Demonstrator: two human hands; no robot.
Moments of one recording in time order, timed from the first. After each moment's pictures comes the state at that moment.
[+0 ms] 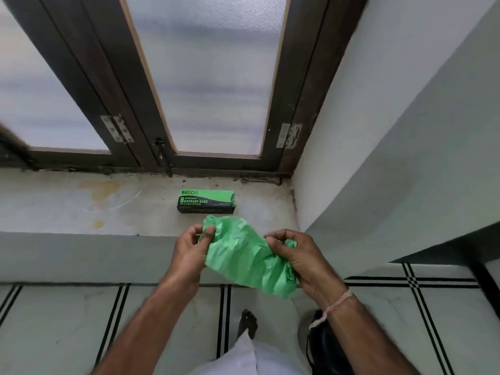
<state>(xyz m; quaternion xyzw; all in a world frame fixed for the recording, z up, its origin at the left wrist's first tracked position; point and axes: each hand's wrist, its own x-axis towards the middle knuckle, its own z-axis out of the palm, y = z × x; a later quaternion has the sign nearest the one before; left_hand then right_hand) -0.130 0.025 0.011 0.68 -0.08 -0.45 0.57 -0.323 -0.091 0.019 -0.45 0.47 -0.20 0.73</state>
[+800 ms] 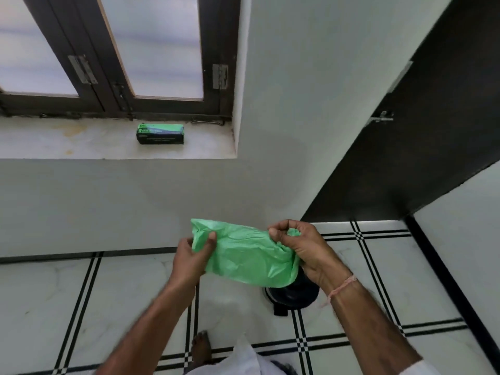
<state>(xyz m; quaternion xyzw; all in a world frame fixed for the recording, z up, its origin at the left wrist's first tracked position) -0.369 0.202 -0.004 0.74 -0.16 -0.45 0.47 -0.569 0.078 0.044 -0.44 0.50 -0.23 0.71</state>
